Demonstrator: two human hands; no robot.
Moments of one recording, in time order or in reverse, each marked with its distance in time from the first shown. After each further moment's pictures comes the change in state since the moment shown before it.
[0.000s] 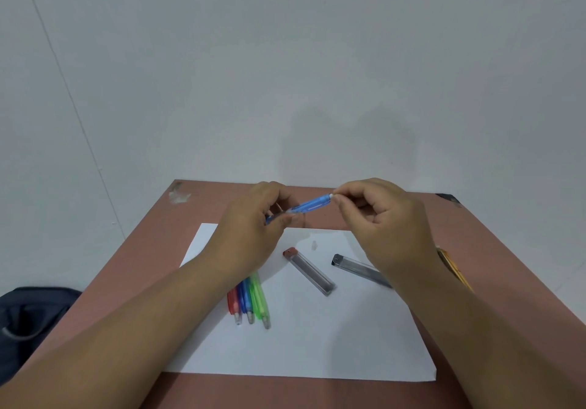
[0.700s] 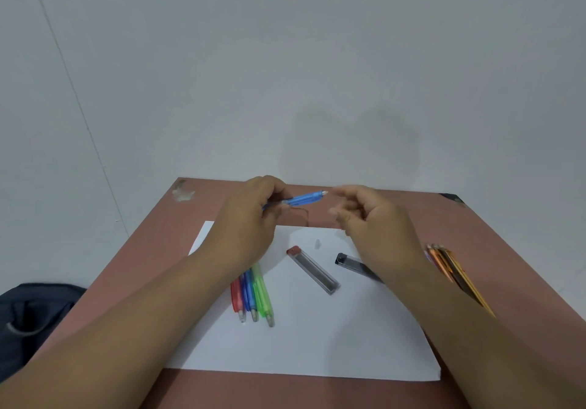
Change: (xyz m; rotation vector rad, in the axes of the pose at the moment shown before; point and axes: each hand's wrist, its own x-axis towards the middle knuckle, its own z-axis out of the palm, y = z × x) left_hand 0.005 -0.010 -0.004 0.043 0.012 -0.040; right_hand -0.001 0.007 0.010 0.028 -0.236 0.436
